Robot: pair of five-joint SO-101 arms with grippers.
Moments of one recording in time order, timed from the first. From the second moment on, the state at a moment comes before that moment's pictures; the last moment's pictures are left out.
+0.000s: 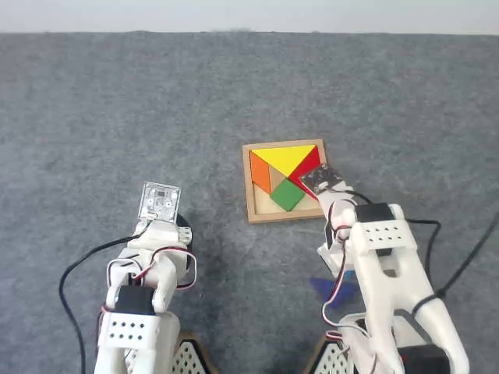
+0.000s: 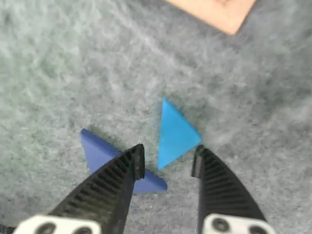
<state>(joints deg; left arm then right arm) -2.5 -85.0 97.3 45.6 -0.3 -10.1 -28.6 57.2 68.2 24.7</state>
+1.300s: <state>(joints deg) -2.5 -85.0 97.3 45.6 -0.3 -11.9 -14.2 39.4 69.5 24.1</state>
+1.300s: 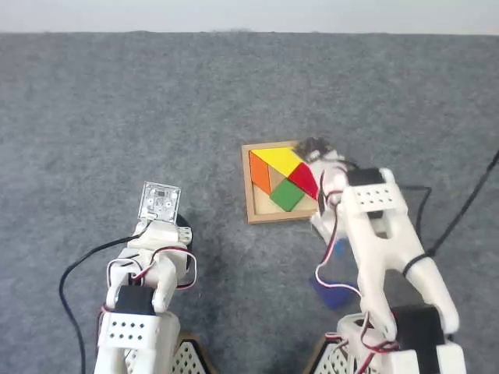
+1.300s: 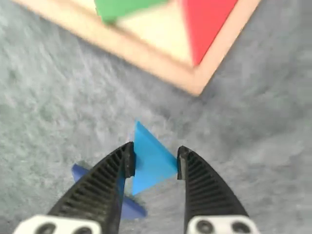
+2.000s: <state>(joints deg) -2.5 -85.0 97.3 45.6 -0.3 -26.2 10.7 3.4 79.8 40.3</state>
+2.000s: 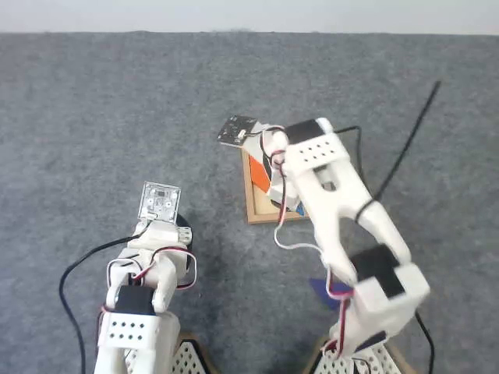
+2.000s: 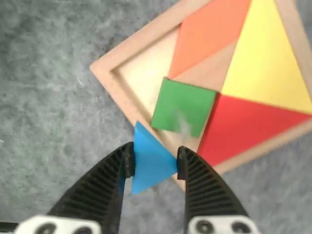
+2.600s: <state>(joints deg) -2.5 -85.0 97.3 45.6 -0.3 -21.3 17.3 -0.6 79.8 74.0</state>
